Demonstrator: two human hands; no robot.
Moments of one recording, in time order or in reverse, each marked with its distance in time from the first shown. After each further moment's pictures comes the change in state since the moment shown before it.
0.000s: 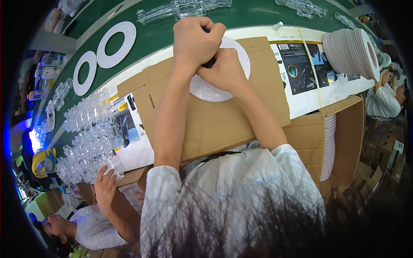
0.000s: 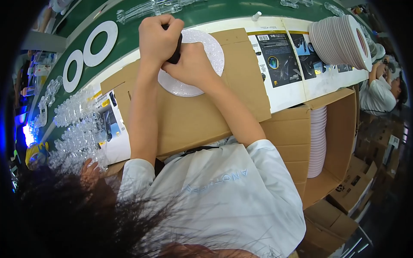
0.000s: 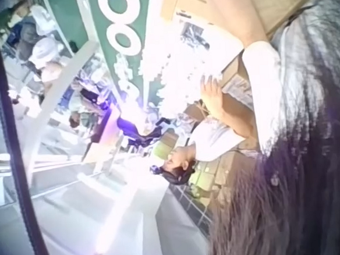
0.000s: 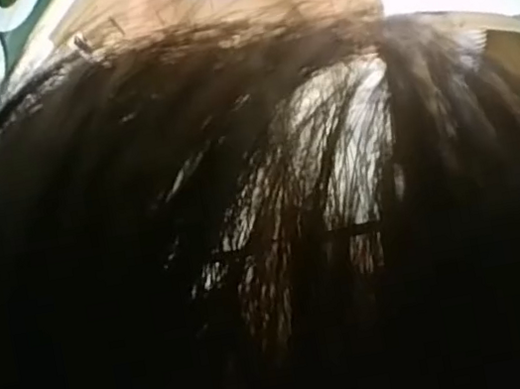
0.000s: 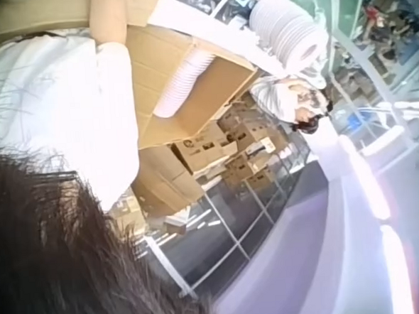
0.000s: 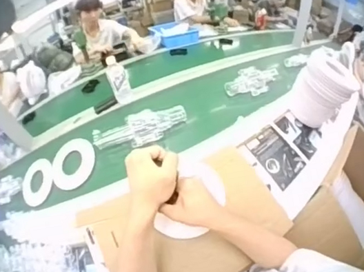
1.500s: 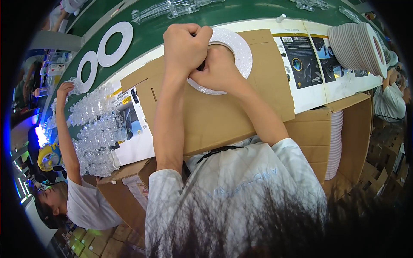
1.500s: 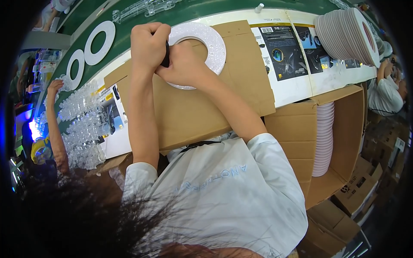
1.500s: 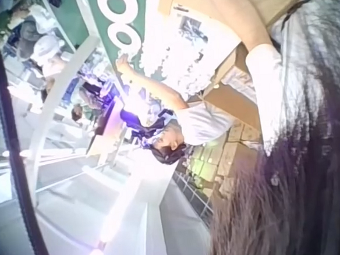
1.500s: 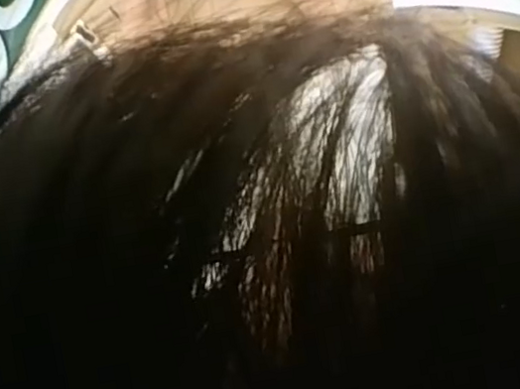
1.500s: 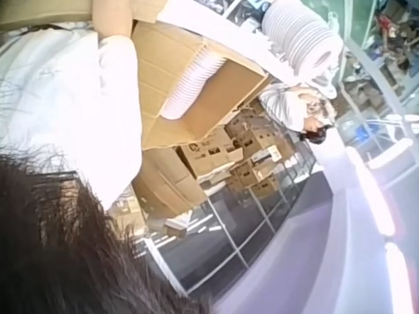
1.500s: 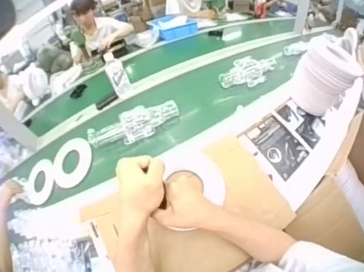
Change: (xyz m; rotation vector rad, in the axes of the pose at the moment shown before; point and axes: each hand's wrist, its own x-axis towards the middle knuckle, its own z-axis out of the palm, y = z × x) left_hand -0.026 0.006 -0.017 -0.019 -0.028 -0.148; right_hand -0.011 0.002 0.016 0.147 -0.061 -0.164
